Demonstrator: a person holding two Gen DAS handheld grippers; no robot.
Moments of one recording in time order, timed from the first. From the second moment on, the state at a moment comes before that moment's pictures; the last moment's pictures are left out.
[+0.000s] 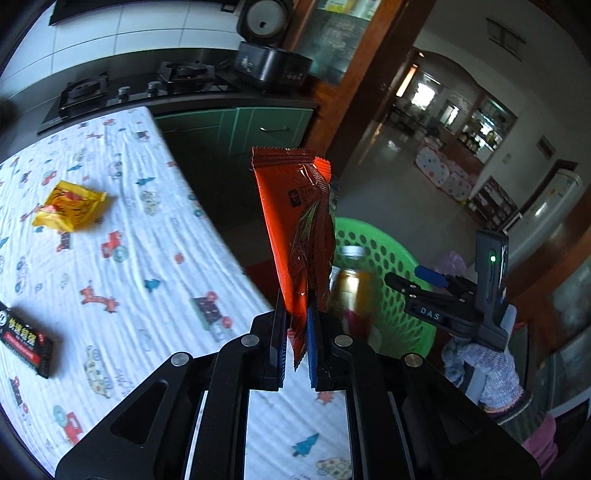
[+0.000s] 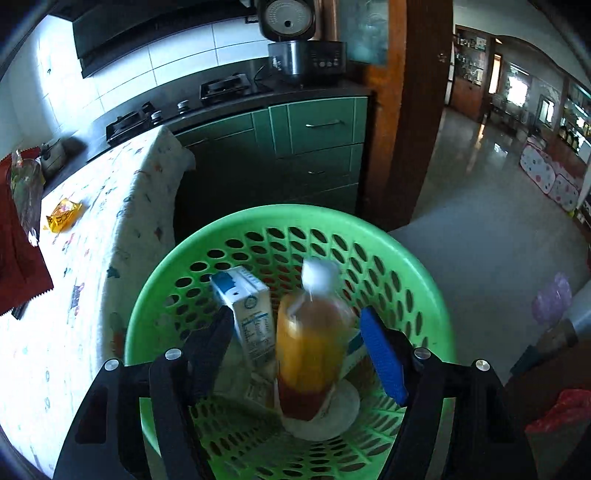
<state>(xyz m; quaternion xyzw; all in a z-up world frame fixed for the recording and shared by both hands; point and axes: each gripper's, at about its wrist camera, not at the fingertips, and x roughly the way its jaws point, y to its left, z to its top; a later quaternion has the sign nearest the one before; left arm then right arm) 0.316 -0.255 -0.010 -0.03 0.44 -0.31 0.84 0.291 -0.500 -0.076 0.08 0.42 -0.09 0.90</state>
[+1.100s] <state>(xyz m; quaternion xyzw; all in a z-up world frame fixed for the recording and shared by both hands) 0.303 -0.341 -0.076 0.03 0.50 -0.37 0.78 0.206 -0.510 -0.036 0.10 0.35 -0.09 0.93</state>
